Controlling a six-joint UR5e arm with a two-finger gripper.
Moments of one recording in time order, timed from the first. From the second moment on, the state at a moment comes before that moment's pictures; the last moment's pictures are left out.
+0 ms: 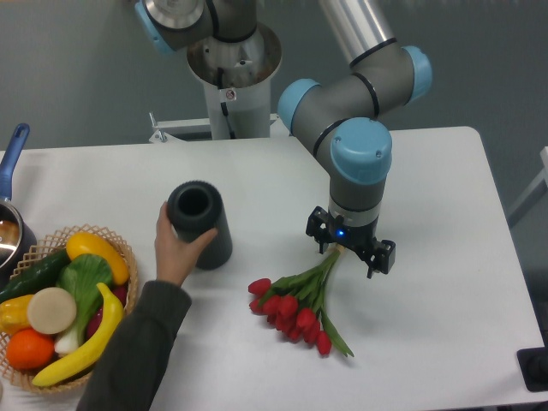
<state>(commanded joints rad) 2.55 -1.96 -1.65 -0.97 1.56 1.13</state>
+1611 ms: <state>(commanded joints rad) 2.52 -2.08 -1.77 -0.80 1.56 1.14</state>
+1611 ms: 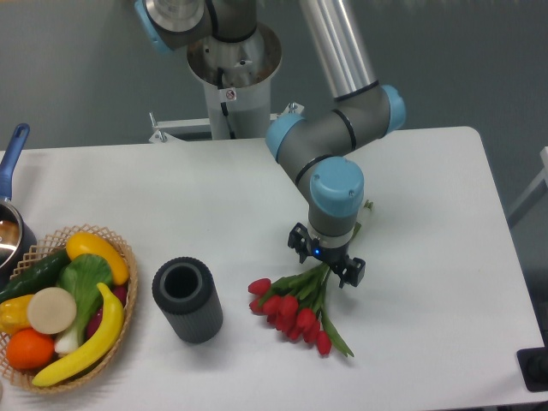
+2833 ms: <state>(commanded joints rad) 2.58 -1.93 -1.74 -0.86 1.55 1.09</state>
